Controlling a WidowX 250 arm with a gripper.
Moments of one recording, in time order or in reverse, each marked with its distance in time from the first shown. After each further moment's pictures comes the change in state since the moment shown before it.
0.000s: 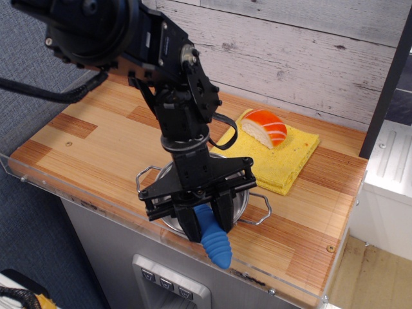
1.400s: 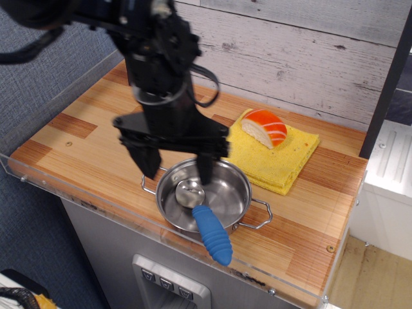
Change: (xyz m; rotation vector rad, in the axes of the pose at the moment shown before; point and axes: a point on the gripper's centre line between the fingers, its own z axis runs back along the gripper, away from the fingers) arm 0.039 0.009 0.053 0.062 -0.282 -0.580
